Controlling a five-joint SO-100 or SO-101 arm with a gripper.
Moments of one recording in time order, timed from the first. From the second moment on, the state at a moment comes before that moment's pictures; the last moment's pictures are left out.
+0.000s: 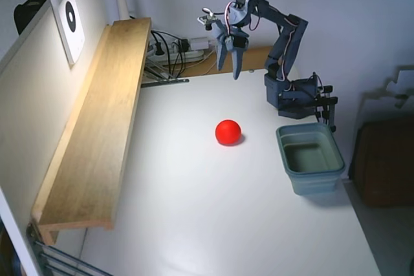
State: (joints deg) arm 1.6 117.6 77.5 99.7 -90.2
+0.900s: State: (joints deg) arm 1.5 131.7 112.7 81.7 -90.1
